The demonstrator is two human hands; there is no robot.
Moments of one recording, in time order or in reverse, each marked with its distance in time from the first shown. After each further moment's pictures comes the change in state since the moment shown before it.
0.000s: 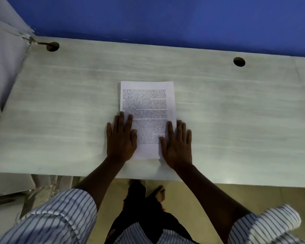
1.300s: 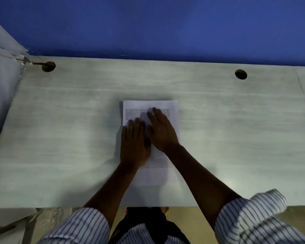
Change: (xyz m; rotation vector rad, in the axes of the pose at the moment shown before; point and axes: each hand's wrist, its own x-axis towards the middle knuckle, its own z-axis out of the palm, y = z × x) left_hand 0.071 0.027 -0.008 0.041 -0.071 0.087; right_hand 0.135 -0.057 -0.015 0.188 -0.052 -0.260
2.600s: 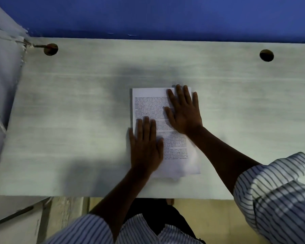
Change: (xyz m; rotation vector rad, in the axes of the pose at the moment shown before) left_hand -0.034 0.004 0.010 0.014 -0.010 -0.046; right_hand 0.028 0.056 0.000 -0.315 0.009 0.032
